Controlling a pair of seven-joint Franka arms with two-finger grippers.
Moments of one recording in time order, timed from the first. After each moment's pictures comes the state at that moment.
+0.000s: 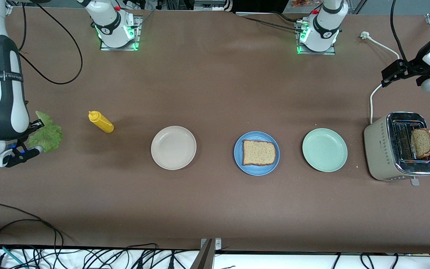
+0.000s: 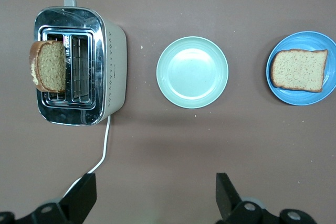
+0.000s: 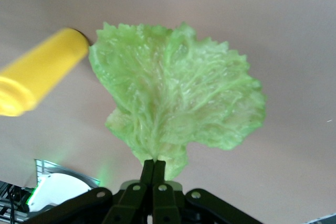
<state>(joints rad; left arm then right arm) 0.03 -0.05 -0.07 -1.63 0.06 1.51 -0.07 -0.14 0.66 0.02 -1.24 -0.18 1.37 -0.55</state>
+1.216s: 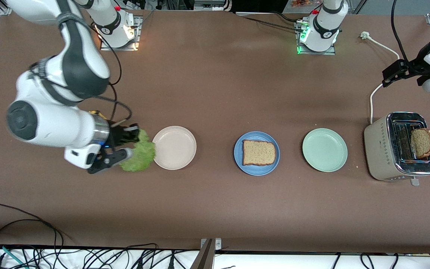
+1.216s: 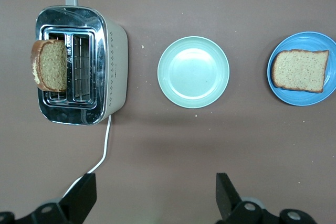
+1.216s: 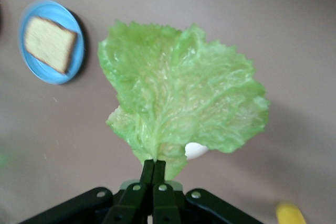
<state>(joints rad) 0.04 -0.05 -0.07 -1.63 0.06 1.51 -0.07 0.28 0.64 0.07 -1.03 0.24 1.61 -0.08</state>
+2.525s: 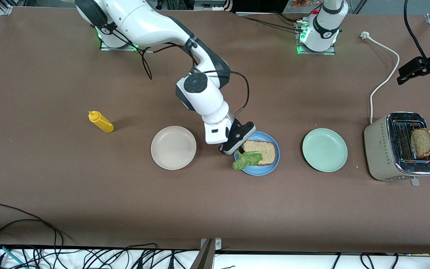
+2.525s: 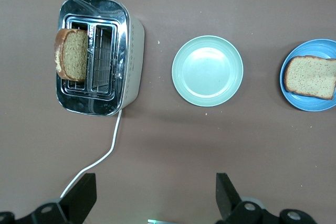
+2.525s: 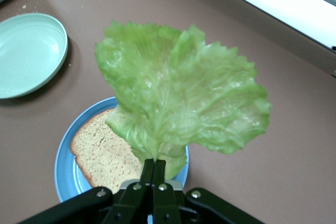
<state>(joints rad) 0.09 -0.05 -0.06 -1.60 0.06 1.48 -0.07 0.71 0.95 0.07 -1.07 0.03 2.57 -0.04</state>
